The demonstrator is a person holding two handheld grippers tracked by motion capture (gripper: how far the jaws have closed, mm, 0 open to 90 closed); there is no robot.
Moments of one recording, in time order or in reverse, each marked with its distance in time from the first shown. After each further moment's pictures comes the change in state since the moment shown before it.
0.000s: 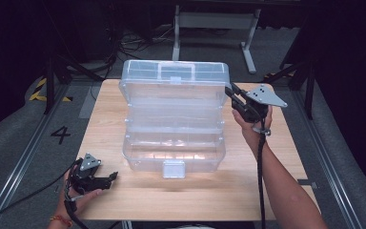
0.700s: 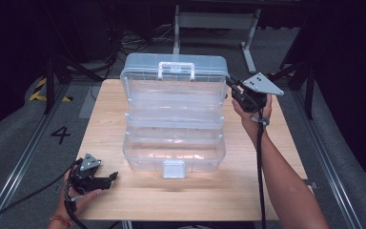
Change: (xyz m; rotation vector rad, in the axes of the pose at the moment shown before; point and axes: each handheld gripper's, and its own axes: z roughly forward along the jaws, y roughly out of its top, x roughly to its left) left arm 0.000 0.000 0.000 0.003 -0.008 0.006; right arm -0.007 0.021 0.018 0.034 -0.053 -0.061
